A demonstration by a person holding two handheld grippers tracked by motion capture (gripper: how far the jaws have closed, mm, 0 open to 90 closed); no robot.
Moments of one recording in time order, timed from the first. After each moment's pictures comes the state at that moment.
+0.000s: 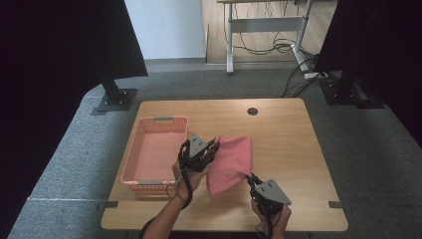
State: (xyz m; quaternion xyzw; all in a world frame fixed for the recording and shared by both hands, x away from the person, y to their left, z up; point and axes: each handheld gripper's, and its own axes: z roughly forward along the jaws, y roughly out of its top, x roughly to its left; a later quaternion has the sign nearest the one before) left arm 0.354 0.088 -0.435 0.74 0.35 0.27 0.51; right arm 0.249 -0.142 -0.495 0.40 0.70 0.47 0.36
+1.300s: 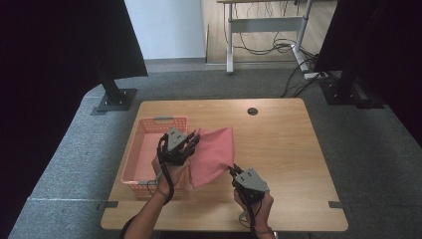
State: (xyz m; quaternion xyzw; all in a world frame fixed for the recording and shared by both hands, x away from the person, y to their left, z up) left arm 0.358 0.141 -0.410 0.73 0.37 0.30 0.49; right arm 0.272 -0.095 -0.473 0.37 0.71 0.48 0.36
